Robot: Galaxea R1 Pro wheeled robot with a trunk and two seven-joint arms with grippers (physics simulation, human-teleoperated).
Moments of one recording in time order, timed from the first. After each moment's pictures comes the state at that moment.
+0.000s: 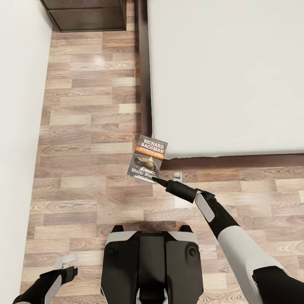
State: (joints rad) left arm -0.49 0.19 0.18 -0.38 0.10 0.26 0.07; right arm -0.88 0.02 0.16 -0.70 -0.61 0.40 0.95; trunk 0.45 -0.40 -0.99
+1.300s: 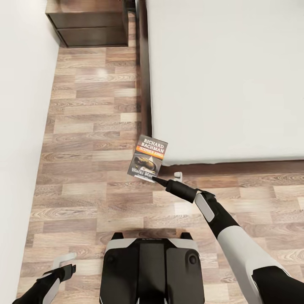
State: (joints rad) left arm -0.48 0.19 0.18 -0.38 0.10 0.13 0.08; right arm -0.88 0.02 0.15 -0.70 -0.61 0.40 0.95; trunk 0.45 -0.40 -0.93
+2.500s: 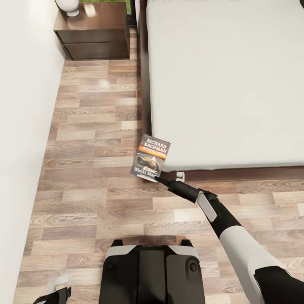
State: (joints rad) left arm -0.44 0.19 0.18 -0.18 0.10 -0.07 0.08; right arm -0.88 0.00 0.14 -0.70 -0.62 0.40 0.95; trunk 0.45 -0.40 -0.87
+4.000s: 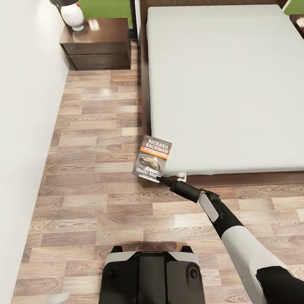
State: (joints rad) left arm -0.36 0.18 0.19 -0.17 0.11 -0.10 0.08; right arm -0.88 -0.01 0.14 -0.69 -0.62 0.40 0.95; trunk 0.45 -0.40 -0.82
